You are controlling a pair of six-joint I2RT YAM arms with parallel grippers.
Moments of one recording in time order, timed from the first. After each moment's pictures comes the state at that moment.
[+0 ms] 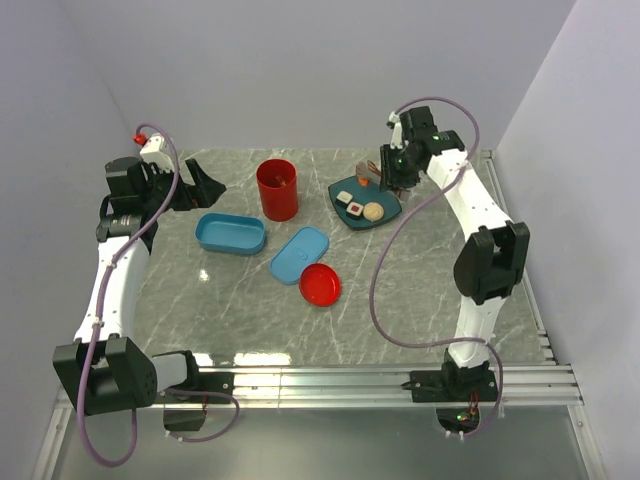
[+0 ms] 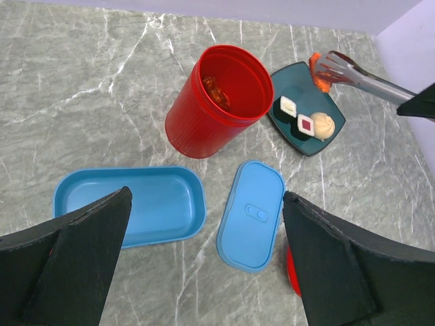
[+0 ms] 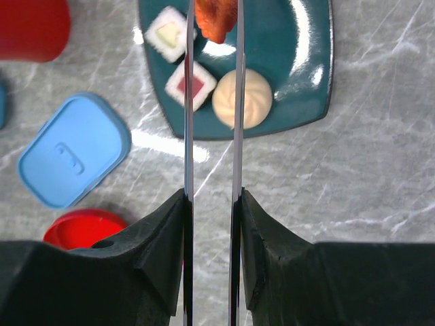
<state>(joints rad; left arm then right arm) 0.14 1.21 1.10 -0.27 0.58 -0.23 0.24 1.94 1.92 -0.96 -0.14 0.11</state>
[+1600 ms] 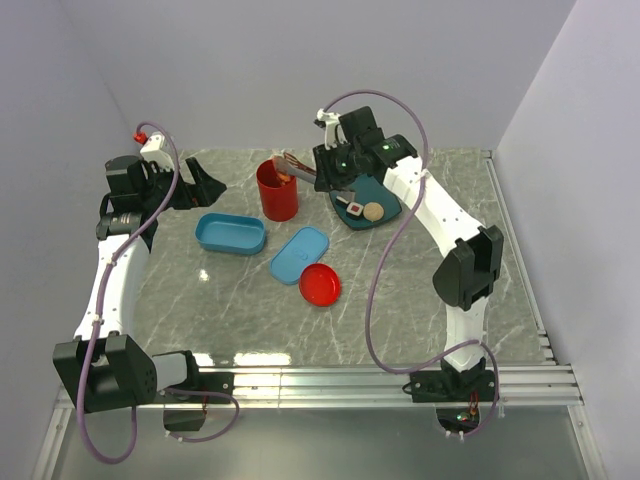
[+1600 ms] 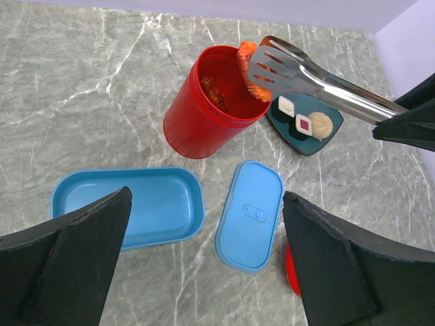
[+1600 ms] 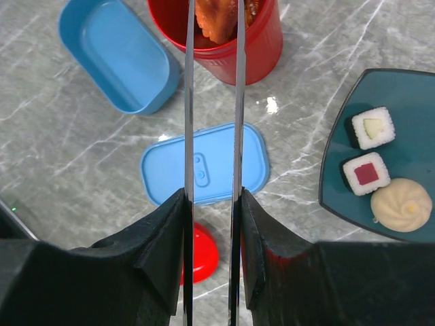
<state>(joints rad) 0.14 1.22 1.12 -0.28 0.59 -0.23 0.54 1.96 2.04 -0.83 -0.28 0.07</state>
